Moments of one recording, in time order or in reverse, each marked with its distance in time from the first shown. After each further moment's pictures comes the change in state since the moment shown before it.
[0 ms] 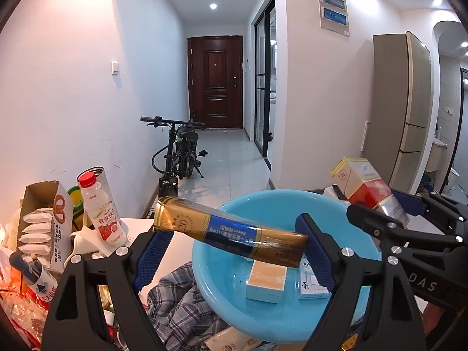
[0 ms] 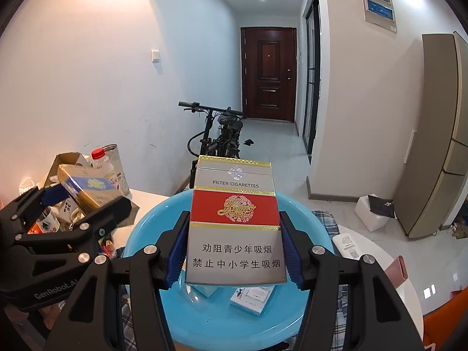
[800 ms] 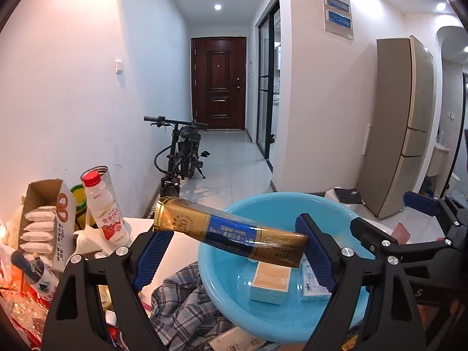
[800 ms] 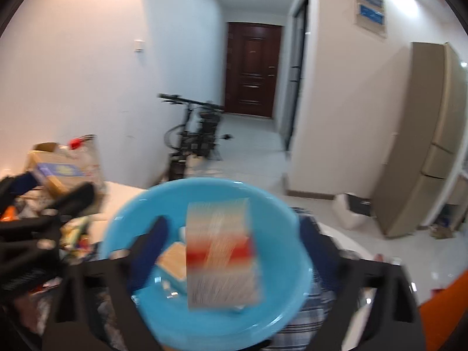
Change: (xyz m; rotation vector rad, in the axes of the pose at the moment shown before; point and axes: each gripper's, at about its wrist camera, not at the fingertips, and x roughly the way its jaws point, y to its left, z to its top) left arm -0.002 0.012 0.003 -0.029 0.001 -0.004; right arm 0.005 -0.005 -0.002 -0.016 0.029 -0.149
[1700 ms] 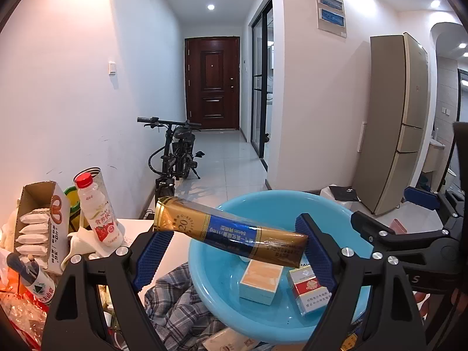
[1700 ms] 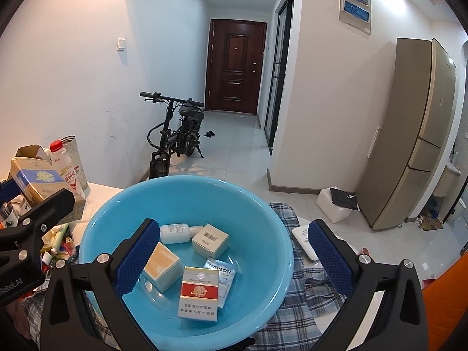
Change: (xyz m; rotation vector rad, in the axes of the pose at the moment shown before) left arm 0.002 -0.015 -0.002 0.026 0.000 -0.023; right arm 0.001 -0.013 -0.001 0.012 0.030 -0.073
